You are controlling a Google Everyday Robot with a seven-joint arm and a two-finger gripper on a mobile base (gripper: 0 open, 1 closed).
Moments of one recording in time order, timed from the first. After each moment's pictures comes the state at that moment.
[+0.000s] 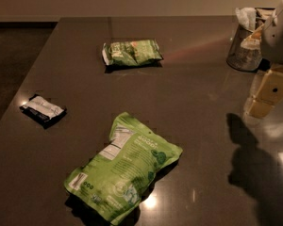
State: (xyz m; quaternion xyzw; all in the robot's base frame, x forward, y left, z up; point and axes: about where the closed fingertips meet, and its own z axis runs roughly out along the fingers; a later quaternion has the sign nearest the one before) arm 0.438 -0.217 0.976 -0.60 0.78 -0.03 0.16
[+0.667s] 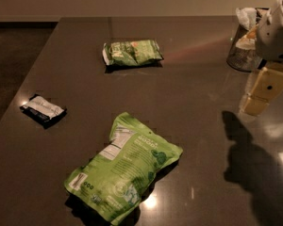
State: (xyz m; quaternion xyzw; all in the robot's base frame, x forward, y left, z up) arm 0.444 -0.211 0.974 -0.61 0.78 -0.02 0.16
